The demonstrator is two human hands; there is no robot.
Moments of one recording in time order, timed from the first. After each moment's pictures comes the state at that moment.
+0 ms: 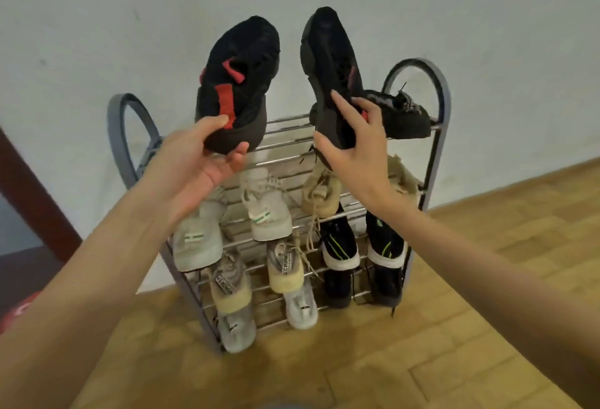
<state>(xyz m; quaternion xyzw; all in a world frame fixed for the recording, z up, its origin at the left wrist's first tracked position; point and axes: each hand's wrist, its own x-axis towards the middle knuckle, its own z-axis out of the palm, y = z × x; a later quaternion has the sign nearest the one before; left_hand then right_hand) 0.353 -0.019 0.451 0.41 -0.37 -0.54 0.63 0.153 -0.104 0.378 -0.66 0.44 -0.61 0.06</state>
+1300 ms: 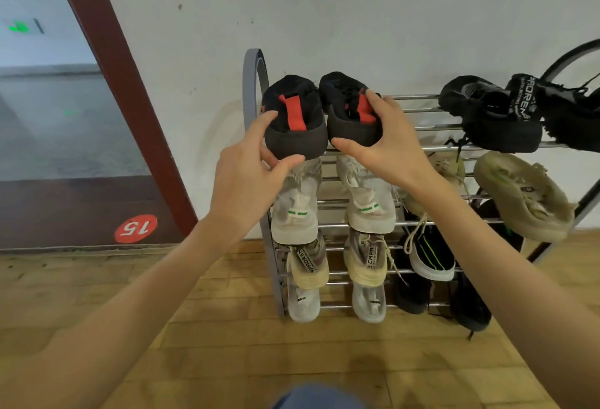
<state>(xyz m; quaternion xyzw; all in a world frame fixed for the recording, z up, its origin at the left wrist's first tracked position) 0.458 -0.016 0.388 0.65 -0.59 0.02 0.48 0.281 -0.128 0.394 -0.80 0.39 -0.41 0.18</state>
